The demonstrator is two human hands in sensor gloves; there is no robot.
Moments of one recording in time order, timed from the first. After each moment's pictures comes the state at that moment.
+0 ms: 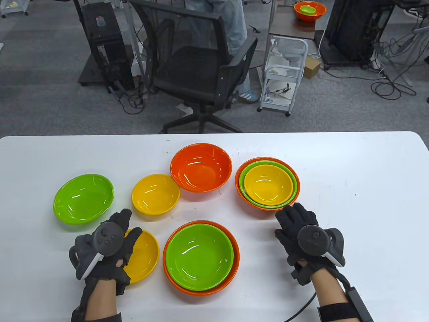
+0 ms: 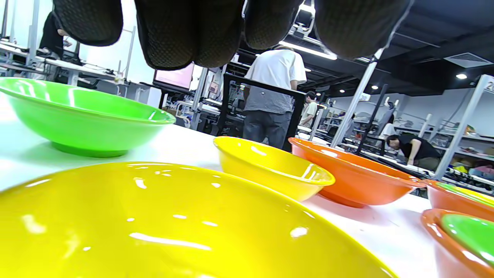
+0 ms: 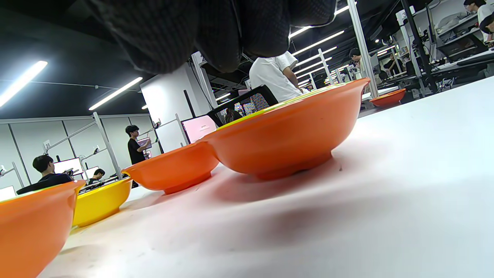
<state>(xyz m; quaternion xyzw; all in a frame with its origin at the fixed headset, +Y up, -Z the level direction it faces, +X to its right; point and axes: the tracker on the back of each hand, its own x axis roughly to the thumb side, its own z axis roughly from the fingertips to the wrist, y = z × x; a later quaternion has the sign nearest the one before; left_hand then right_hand) -0.300 -0.683 -0.296 0.03 0.05 0.15 0.99 0.210 -0.717 -0.324 0.15 -0.11 0.96 0.23</state>
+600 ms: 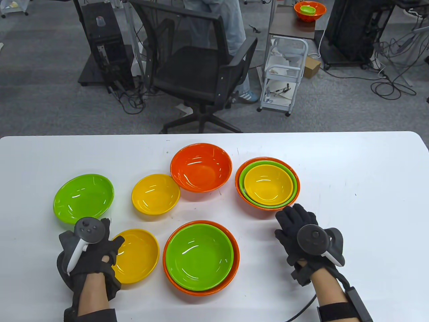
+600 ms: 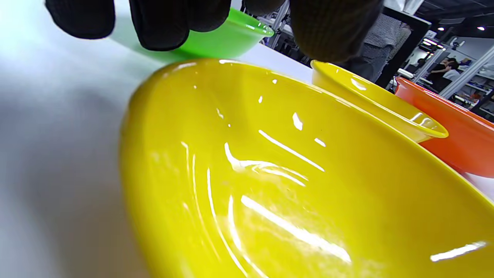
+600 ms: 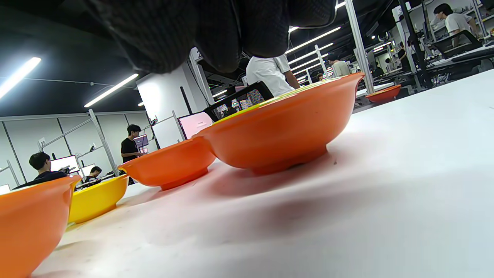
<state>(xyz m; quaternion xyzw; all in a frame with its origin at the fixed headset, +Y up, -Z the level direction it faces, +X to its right) -0.341 -0.724 -0.309 -0.14 0.18 0.22 0.95 0.211 -0.718 -0.324 0.14 -0.10 0.96 0.23</state>
